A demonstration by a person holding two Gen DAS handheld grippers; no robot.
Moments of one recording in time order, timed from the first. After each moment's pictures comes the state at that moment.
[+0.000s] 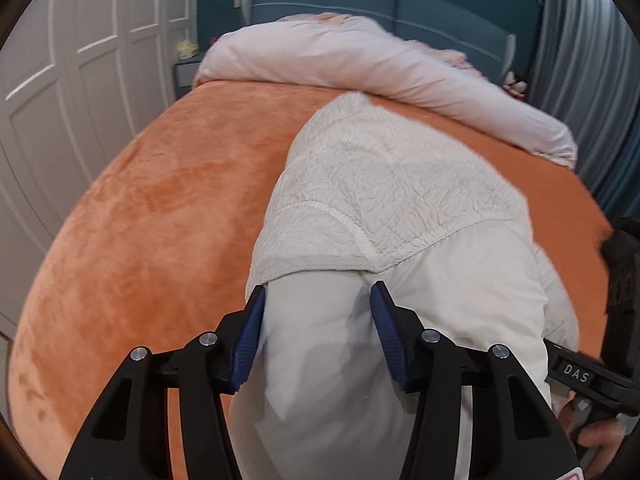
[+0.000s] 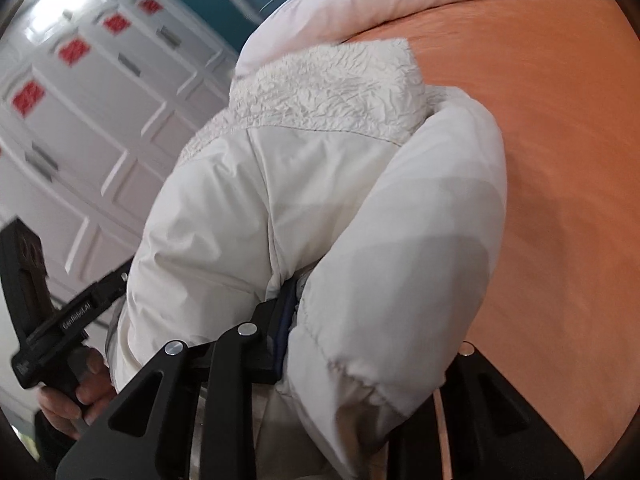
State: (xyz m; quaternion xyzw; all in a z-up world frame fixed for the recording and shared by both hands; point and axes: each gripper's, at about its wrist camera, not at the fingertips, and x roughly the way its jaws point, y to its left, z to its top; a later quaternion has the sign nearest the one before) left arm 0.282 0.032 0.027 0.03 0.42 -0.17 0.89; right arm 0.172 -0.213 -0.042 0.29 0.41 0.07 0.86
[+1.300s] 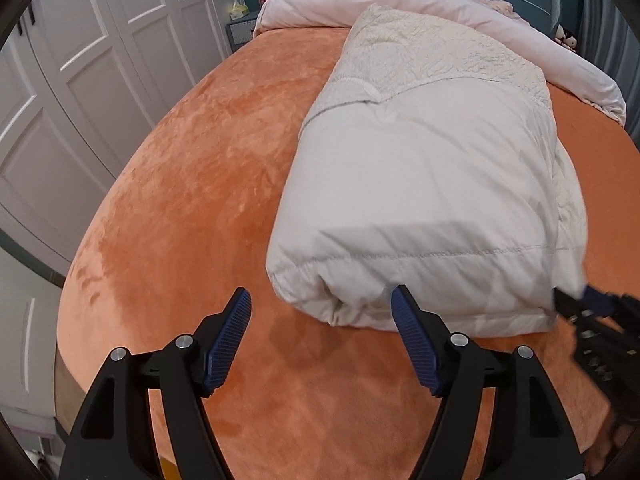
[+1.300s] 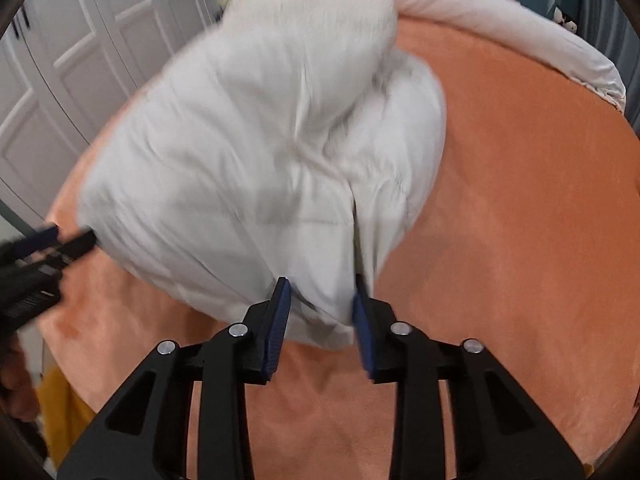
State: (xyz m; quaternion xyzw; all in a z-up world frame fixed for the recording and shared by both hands) left arm 0.169 0.063 0.002 0.09 0.49 -0.06 0.87; right arm 0.081 -0.164 -0.028 0.08 0.50 -0.03 0.86
